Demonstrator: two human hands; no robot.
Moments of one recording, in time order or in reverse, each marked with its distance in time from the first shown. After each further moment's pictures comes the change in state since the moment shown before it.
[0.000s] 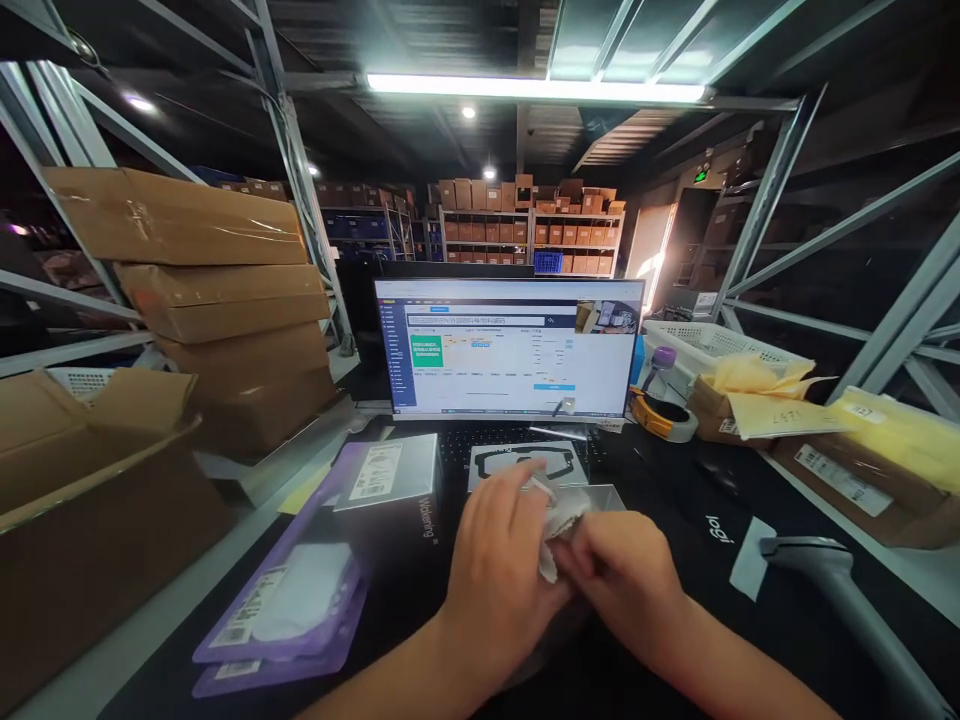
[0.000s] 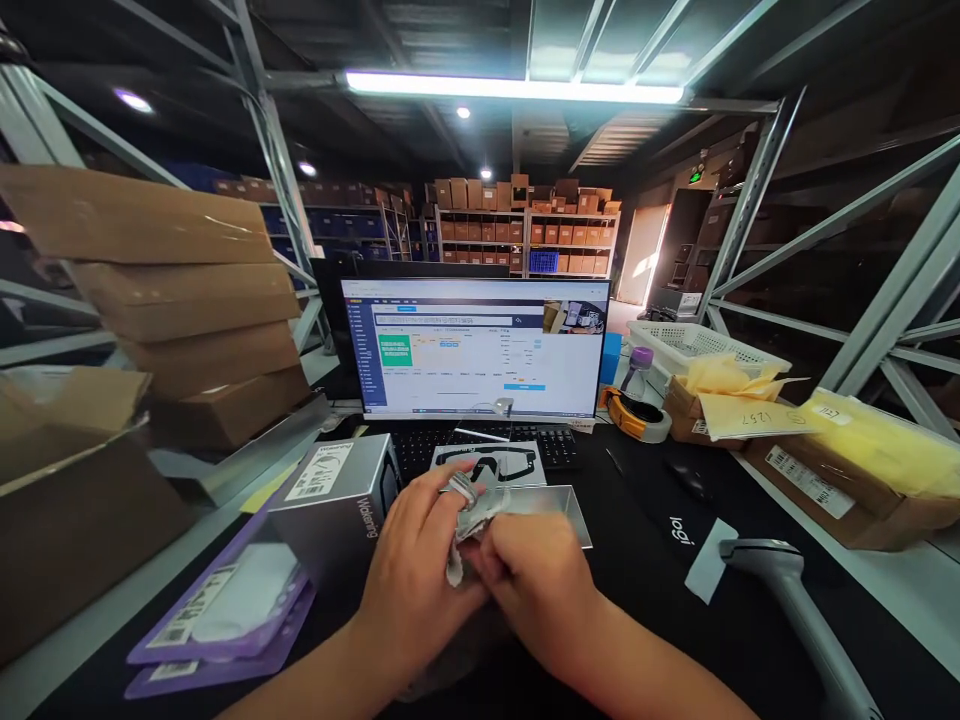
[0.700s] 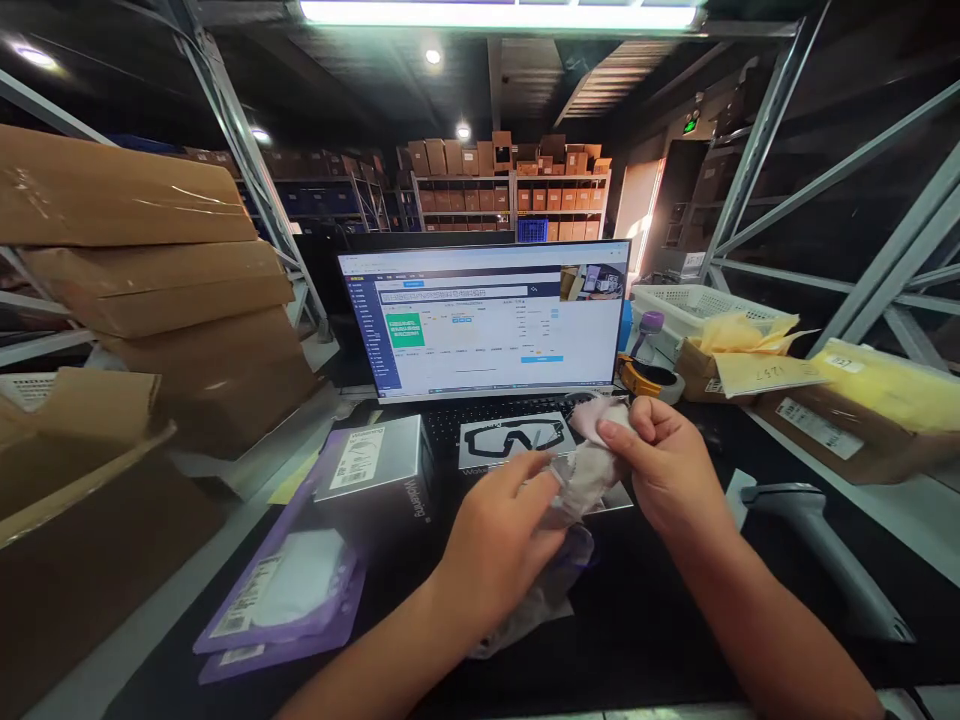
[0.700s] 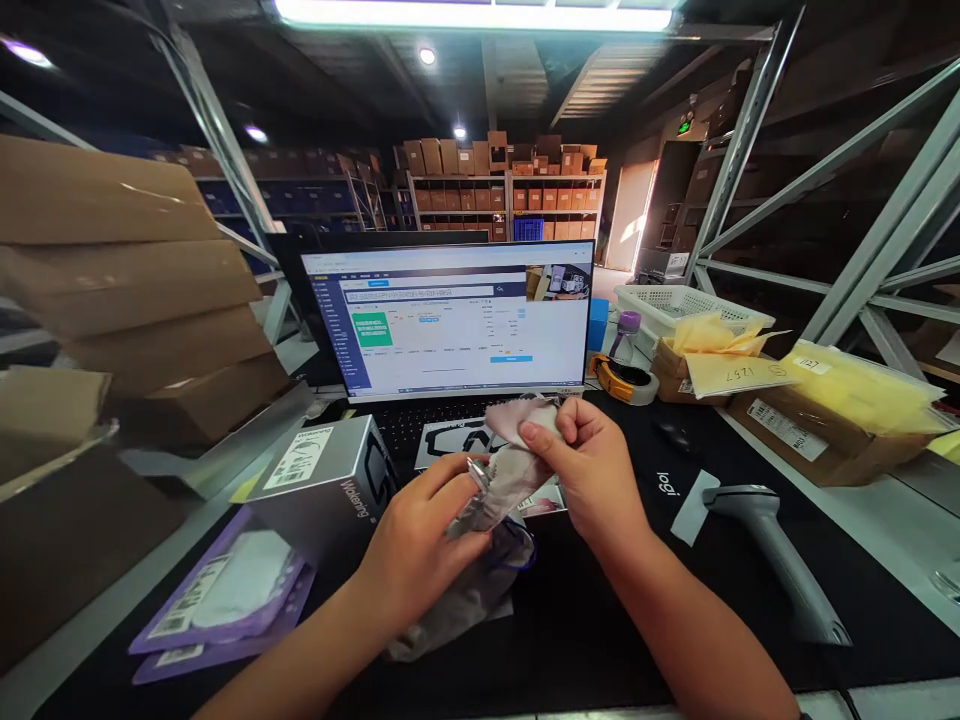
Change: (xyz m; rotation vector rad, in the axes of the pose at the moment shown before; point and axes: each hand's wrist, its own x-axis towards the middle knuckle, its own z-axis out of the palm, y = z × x) left_hand 0.010 -0.010 0.004 -0.222 -0.220 0.065; right_hand 0.018 0.038 -0.031 0.777 0.344 0.898
